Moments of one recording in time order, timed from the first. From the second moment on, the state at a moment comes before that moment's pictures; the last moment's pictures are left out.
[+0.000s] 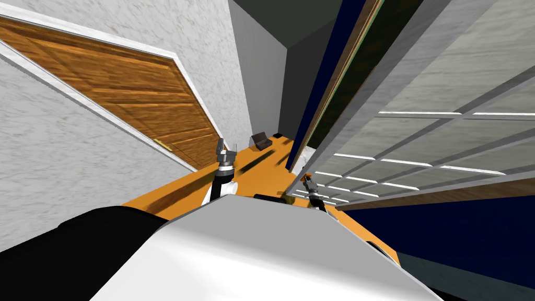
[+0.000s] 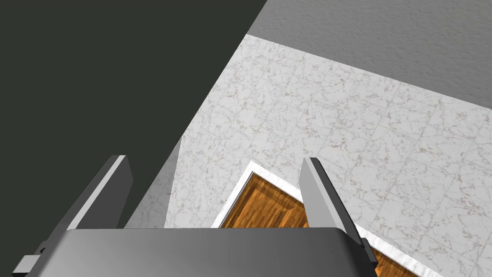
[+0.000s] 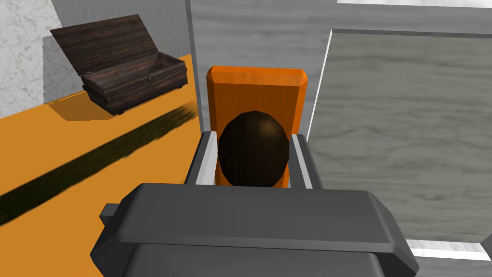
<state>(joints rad) -0.01 -0.38 0.23 -0.59 -0.33 -0.96 -1.76</state>
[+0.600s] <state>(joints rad) 0.04 -0.44 0.29 -0.59 -0.30 -1.05 -1.84</state>
